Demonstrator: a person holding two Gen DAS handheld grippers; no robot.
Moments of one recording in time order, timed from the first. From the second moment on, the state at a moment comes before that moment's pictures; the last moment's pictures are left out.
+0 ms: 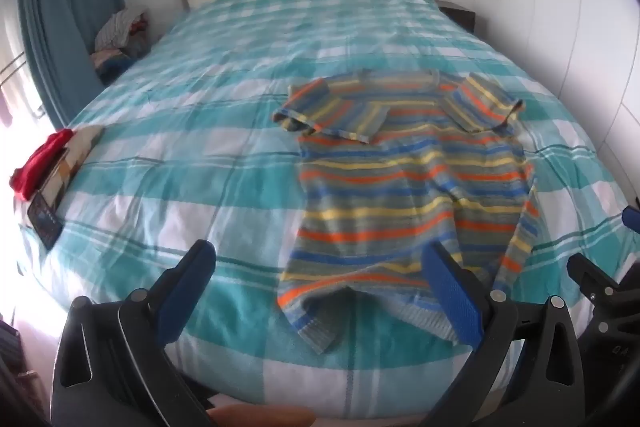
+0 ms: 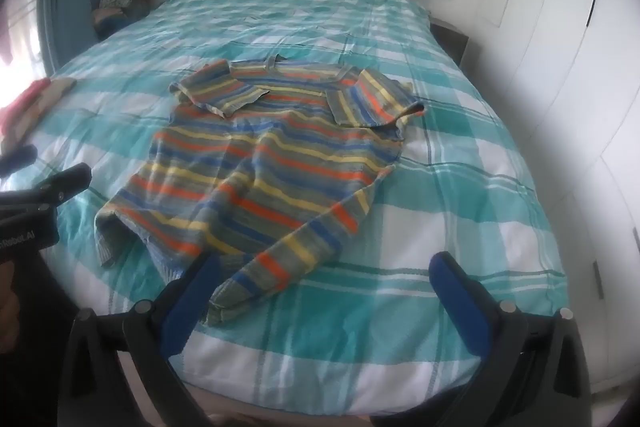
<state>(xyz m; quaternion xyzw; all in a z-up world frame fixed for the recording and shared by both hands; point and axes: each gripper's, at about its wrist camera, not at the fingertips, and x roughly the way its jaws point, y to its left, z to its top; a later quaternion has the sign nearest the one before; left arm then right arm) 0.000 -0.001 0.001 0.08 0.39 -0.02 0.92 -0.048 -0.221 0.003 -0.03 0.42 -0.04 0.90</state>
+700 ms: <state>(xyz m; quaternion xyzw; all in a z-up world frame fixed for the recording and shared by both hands) -0.001 0.006 -0.001 0.08 0.39 -0.02 0.92 -0.046 -0.215 0.003 -0.03 0.43 -0.04 0.90</state>
